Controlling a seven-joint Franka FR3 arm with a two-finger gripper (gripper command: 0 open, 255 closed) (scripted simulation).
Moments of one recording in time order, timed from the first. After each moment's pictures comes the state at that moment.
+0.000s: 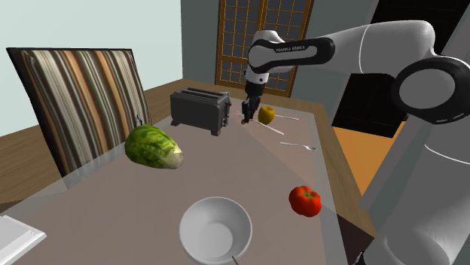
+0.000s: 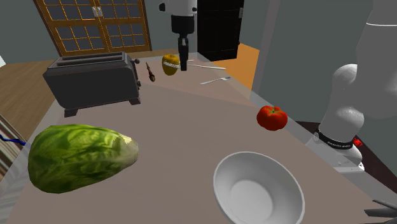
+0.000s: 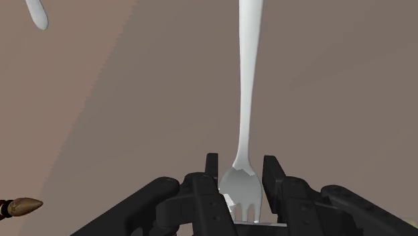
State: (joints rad) arm -0.09 0.13 0.01 -1.67 0.03 1.83 -0.35
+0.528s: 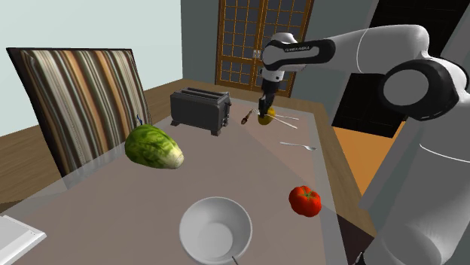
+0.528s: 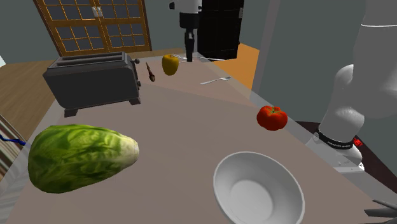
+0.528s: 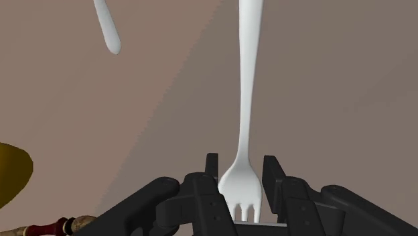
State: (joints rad) arm -0.19 0.17 -0.06 -1.60 0.05 1.80 -0.52
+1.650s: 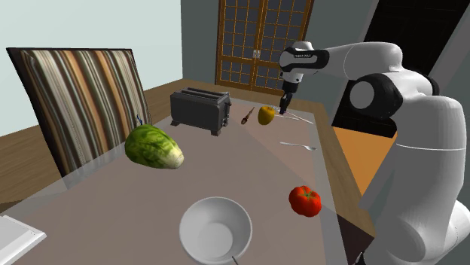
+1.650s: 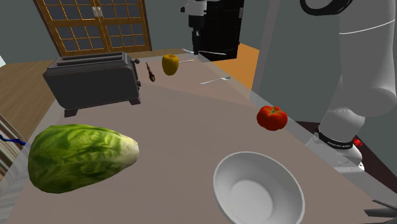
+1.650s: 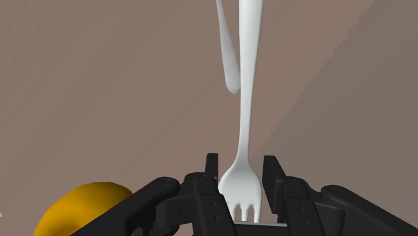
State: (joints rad) arm -0.39 0.41 -0.15 -1.32 0.11 1.74 -0.81
